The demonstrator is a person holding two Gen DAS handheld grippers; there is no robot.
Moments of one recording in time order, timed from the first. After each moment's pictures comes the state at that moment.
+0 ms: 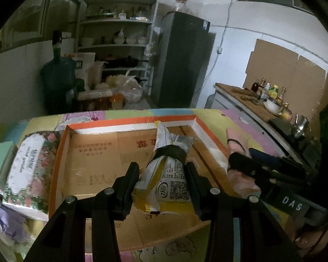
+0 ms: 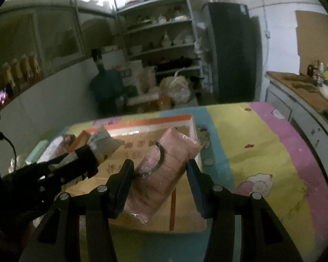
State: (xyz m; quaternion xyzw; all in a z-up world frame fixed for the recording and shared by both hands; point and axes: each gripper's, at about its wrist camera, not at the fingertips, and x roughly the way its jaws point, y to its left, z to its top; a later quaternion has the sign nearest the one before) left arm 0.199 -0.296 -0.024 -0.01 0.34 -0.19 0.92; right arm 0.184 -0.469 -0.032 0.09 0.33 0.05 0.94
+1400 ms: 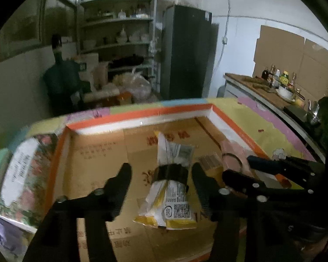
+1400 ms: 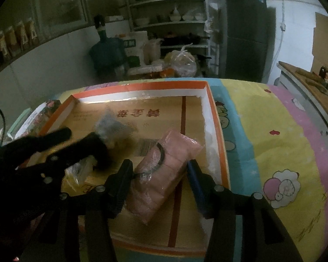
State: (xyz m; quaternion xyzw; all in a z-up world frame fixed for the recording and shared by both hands) left arm 0.218 -0.310 -0.049 0.04 0.33 -0.16 0.93; right arm 0.219 -0.449 -0.075 0.05 0.39 0.05 0.92
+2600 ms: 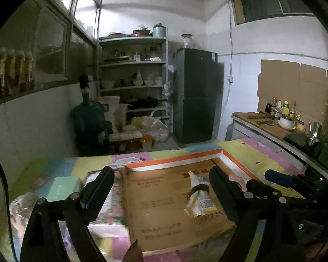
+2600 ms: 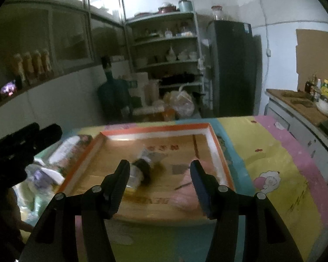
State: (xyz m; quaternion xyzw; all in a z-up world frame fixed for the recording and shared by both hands) left arm 0.142 -0.219 0.033 0.03 0.20 -0.13 0.97; right arm 0.136 -0.399 -0.008 0.08 0.25 0.03 0.96
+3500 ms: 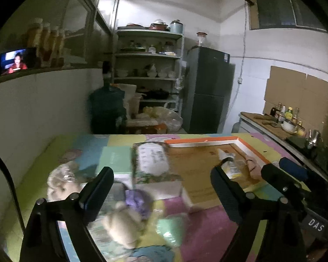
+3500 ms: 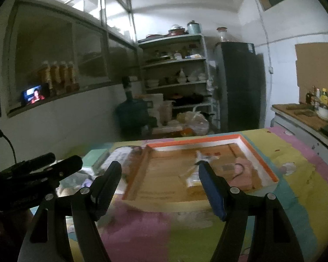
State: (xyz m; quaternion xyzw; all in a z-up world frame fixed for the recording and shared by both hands) left arm 0.094 -0.095 0.024 -0.01 0.23 -0.11 0.97; right arm 0.070 -0.276 0.014 0.07 0.19 0.05 0.98
